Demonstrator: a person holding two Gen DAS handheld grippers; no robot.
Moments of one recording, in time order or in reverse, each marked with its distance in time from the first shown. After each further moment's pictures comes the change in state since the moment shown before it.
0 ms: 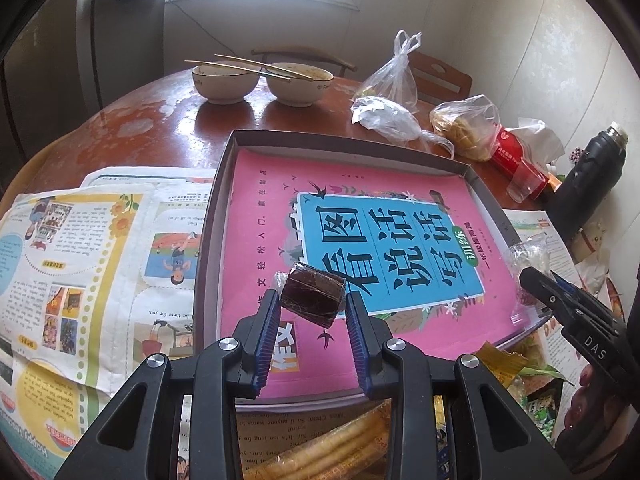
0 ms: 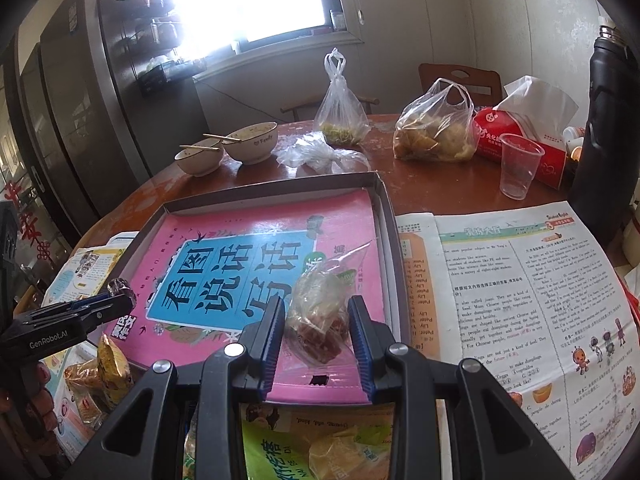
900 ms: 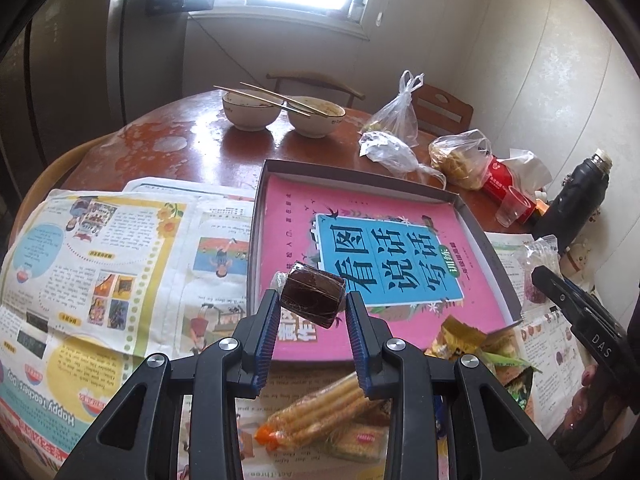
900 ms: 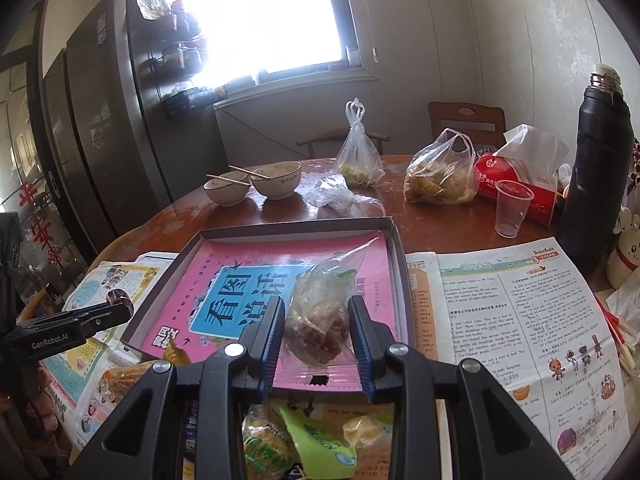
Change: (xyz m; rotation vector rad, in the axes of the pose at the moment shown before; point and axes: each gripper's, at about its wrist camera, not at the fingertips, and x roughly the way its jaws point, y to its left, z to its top) left arm -0.060 0.015 -0.011 -0.049 -0.087 0.002; right arm -0.055 0.023 0.006 -0.037 -0.121 0.019
